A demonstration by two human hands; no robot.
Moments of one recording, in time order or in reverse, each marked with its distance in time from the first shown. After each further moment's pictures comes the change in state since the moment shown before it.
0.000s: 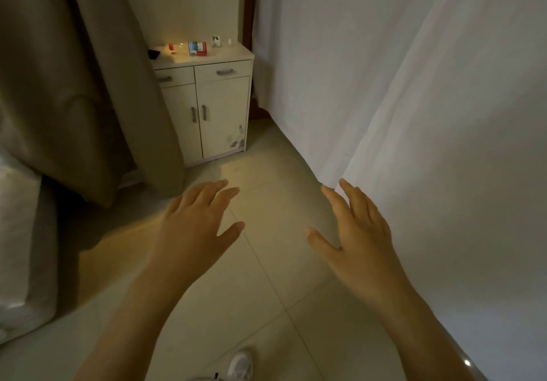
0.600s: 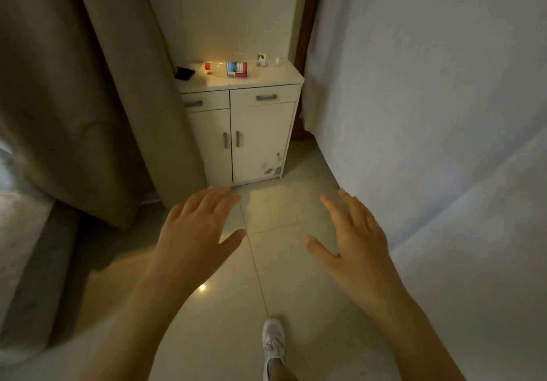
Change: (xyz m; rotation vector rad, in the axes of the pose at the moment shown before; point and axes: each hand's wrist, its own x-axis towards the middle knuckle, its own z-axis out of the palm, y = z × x) left_hand 0.304 -0.063 0.040 0.040 0.002 -0.230; right_hand 0.375 0.035 0.025 0.017 -0.137 -0.195
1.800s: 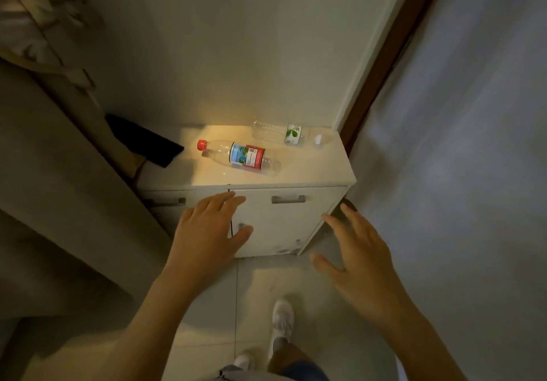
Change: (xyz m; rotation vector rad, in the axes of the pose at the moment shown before) left_hand 0.610 -0.132 0.065 -0.167 -0.011 -0.264; right_hand 0.660 0.045 -0.030 0.013 -0.198 -0.183
